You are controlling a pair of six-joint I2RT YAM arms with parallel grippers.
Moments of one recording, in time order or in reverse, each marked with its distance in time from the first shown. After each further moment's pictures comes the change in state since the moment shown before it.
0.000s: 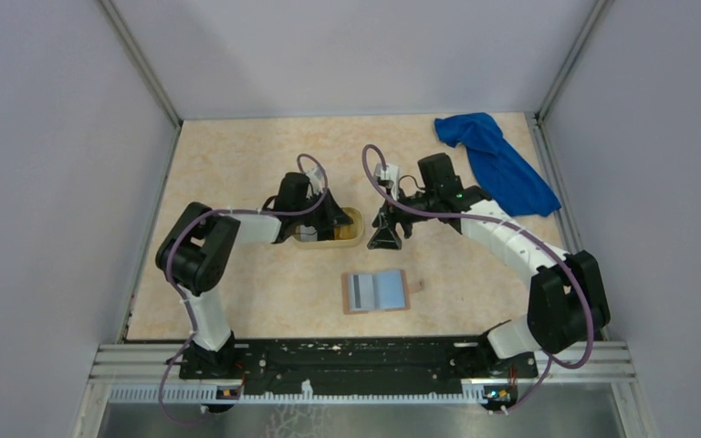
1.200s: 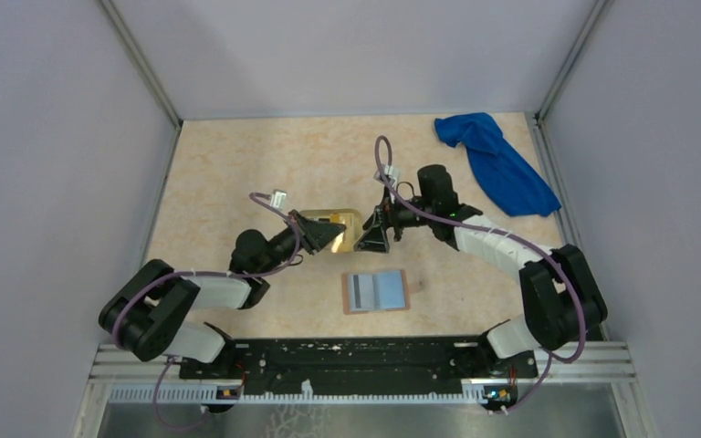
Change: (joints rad) left arm -0.082 -0.457 -0.605 0.852 -0.084 -0.165; right arm 0.010 0.020 -0.188 0.487 -0.066 0.455
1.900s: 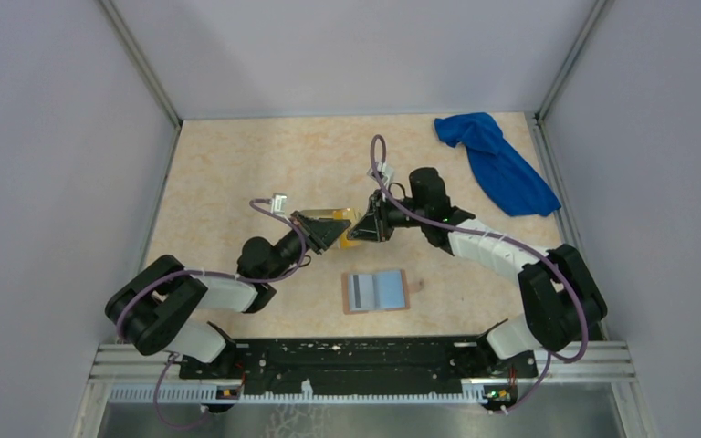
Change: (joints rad) left arm -0.146 0.045 0.000 0.145 -0.221 -0.033; right arm 0.096 -0.001 -0.015 0.134 0.163 0.190
